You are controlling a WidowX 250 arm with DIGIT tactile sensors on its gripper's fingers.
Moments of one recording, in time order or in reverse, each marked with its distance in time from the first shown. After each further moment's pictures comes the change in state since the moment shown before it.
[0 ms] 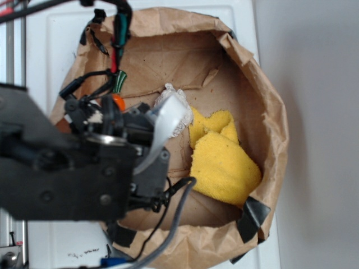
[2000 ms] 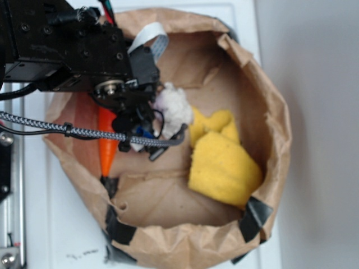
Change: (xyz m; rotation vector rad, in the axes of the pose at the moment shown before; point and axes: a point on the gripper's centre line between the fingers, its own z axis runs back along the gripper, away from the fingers) arm 0.012 0.042 -0.066 -0.144 0.095 0.014
